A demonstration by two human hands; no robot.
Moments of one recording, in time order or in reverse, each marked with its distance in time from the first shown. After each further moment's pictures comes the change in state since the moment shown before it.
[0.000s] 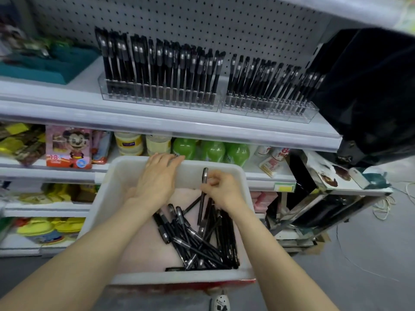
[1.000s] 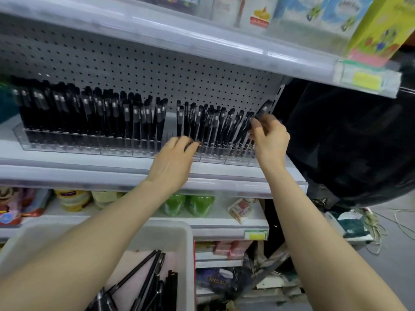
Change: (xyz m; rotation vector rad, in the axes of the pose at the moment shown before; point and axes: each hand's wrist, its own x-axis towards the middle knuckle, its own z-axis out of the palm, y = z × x) left_hand 0.202 0.123 -0.014 0.086 0.139 0.096; right_hand 0.141 -0.074 -0.251 -0.018 0.727 -0.395
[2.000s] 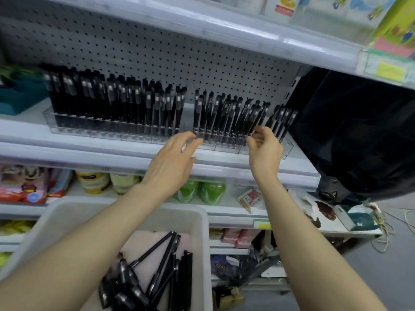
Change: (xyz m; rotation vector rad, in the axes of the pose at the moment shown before) left_hand -0.054 -0.023 -0.013 -0.138 0.091 0.025; right_hand -0.060 0.007 0.026 -0.077 -0.078 0.040
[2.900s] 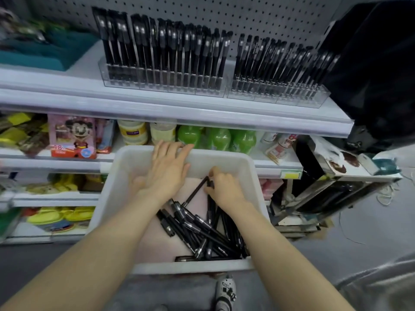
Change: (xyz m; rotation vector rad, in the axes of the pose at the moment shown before) left_hand -0.167 -0.074 -0.006 0.070 -0.139 -0.101; right_hand -0.239 -0.005 0.098 -0.515 -0.793 -0.035
